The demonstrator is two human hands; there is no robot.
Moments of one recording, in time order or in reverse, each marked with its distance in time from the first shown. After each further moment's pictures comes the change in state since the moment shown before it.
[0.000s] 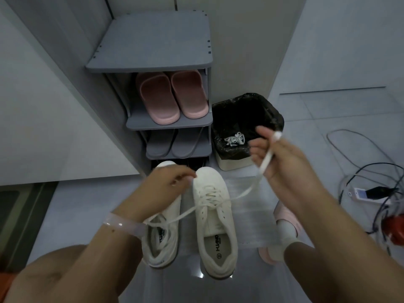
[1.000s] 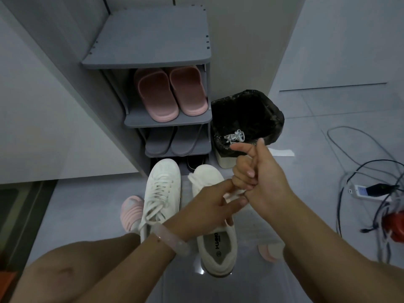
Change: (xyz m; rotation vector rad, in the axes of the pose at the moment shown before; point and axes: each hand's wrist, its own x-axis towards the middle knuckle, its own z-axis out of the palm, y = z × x) left_hand 0.001 0.040 0.071 -0.472 -0.217 0.094; right_hand -0.008 0.029 0.024 0.074 -0.010 0.188
